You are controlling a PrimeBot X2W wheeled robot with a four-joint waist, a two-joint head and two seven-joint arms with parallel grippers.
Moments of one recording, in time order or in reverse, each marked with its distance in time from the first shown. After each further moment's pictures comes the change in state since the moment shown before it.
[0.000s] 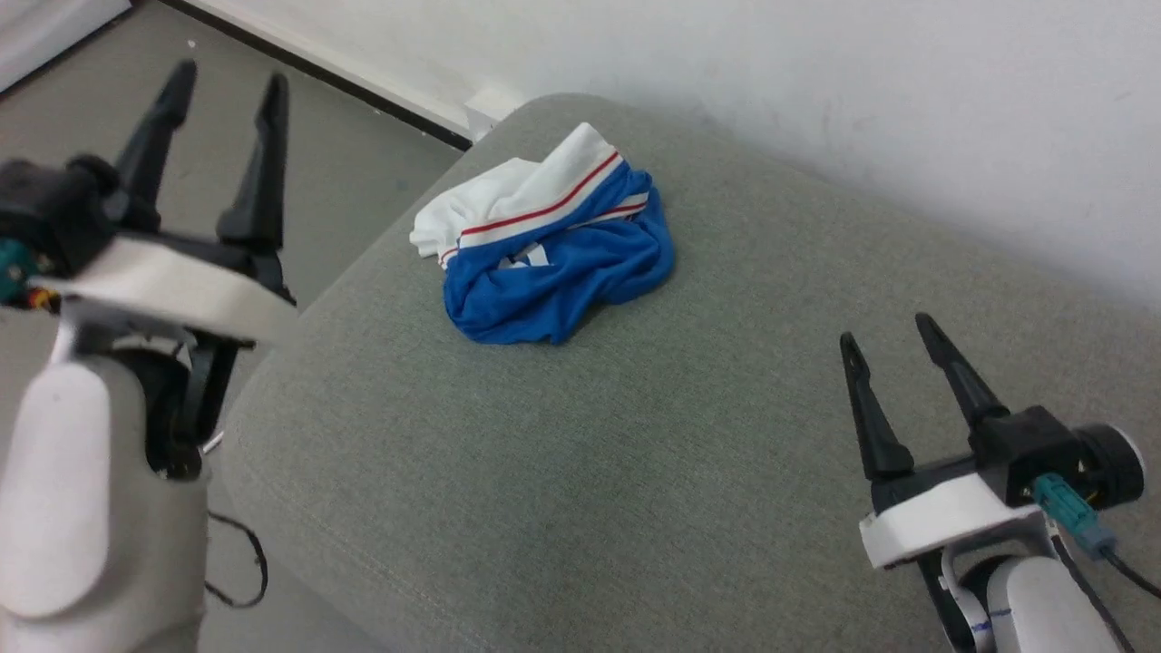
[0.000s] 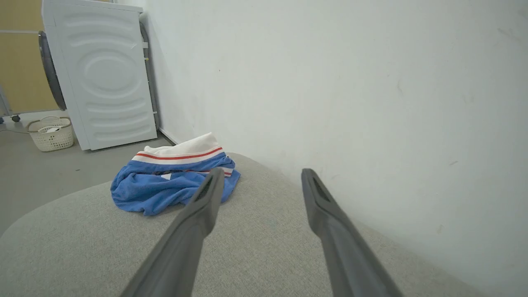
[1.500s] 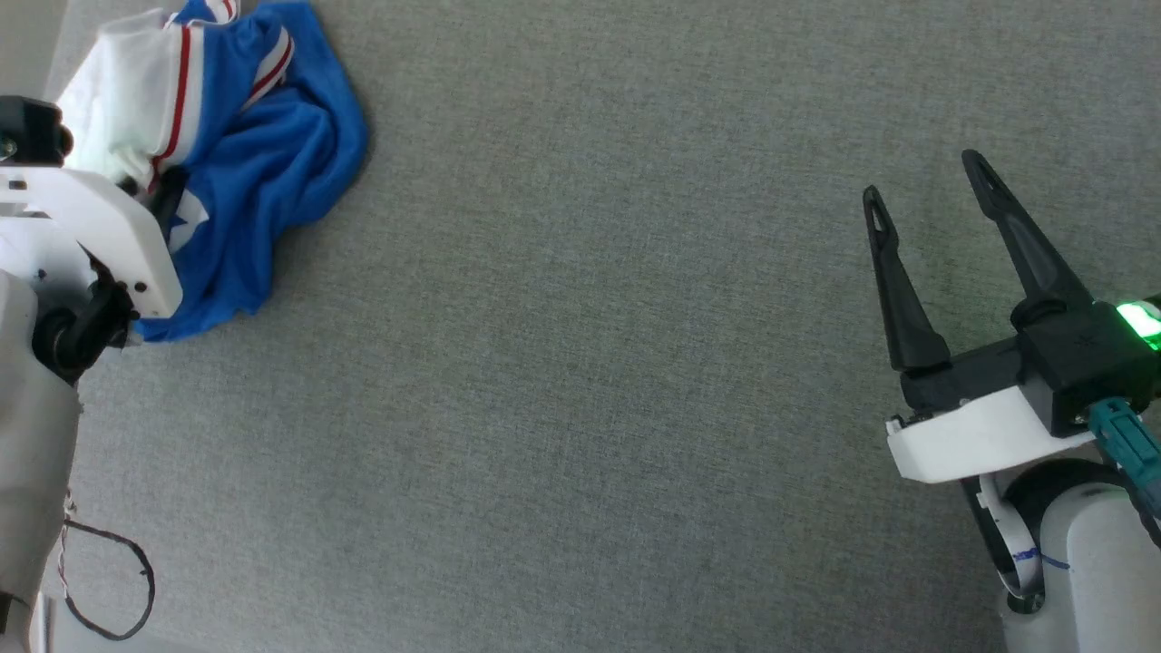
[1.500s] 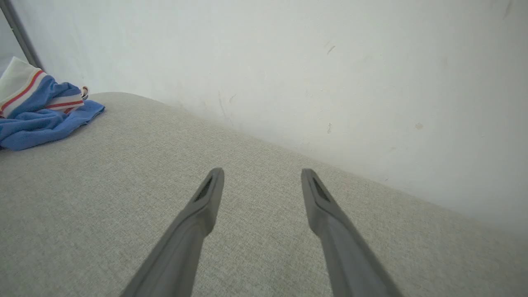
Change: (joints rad) left arm -0.410 0.300 -0.391 0.835 -0.365 -0.003 0.181; right arm -0.150 -0.036 0.053 -0.326 -0.117 0.000 0.215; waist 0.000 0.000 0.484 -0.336
